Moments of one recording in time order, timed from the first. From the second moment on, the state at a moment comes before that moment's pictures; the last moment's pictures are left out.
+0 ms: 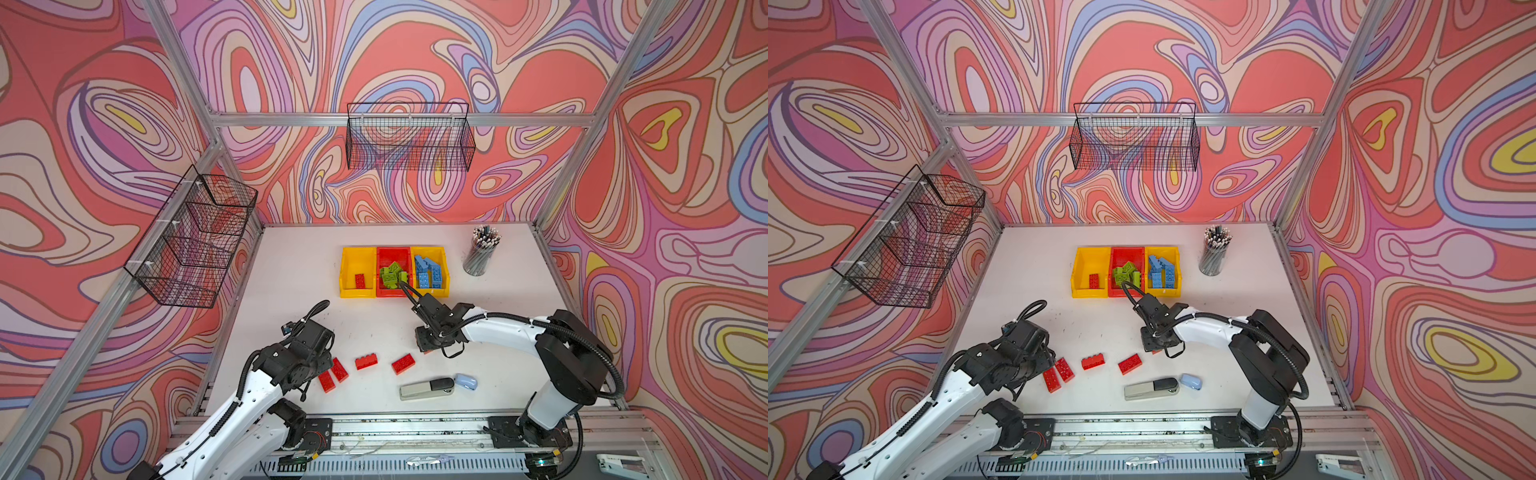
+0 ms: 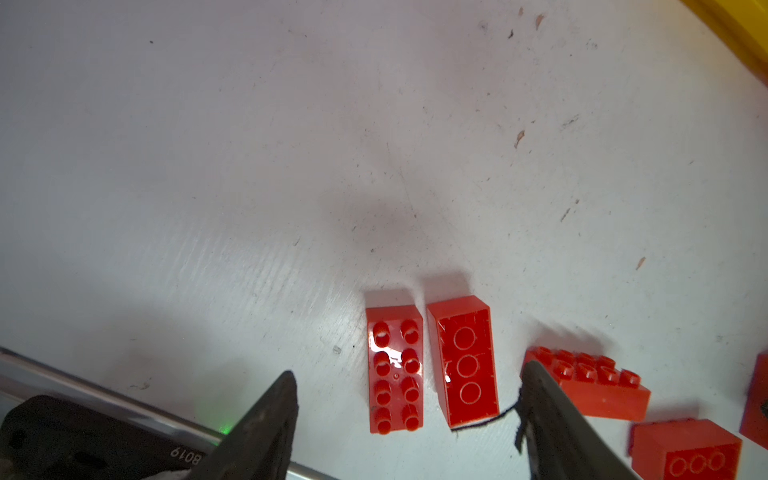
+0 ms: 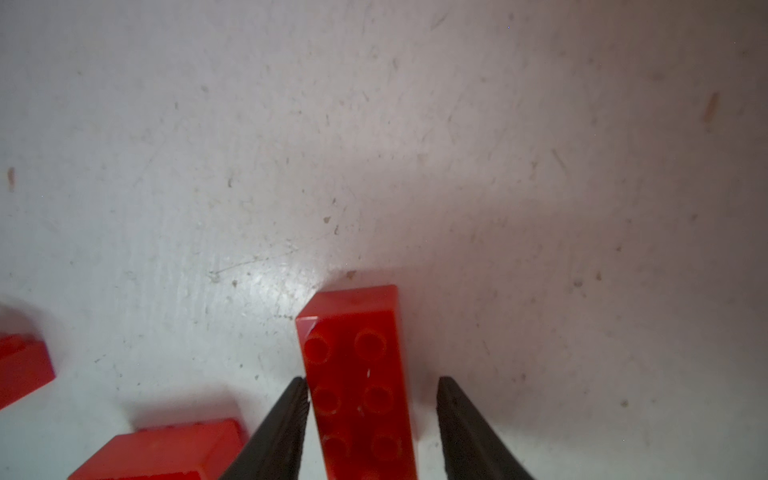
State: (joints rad) left arm -0.52 0.77 0.59 -1.08 -0.24 -1.07; right arm 0.80 1.69 0.97 -0.54 0.02 0.55
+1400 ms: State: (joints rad) left arm -0.43 0.88 0.67 -0.70 -0.26 -0.82; right arm 0.74 2.43 2.30 -0.68 -0.07 0.33
